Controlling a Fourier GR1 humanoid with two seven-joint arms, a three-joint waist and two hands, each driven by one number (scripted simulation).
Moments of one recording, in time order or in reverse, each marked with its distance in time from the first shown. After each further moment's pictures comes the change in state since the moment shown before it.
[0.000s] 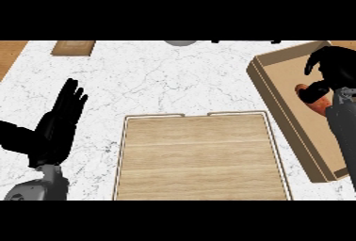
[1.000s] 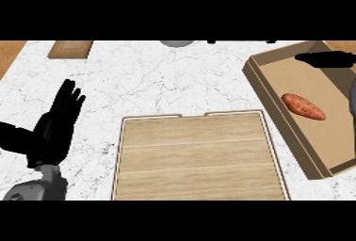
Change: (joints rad) left arm 0.002 0.002 0.015 0.015 -0.004 0.001 -0.017; right arm -0.118 0.100 -0.376 0.105 -0.434 -0.376 -0.351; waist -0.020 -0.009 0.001
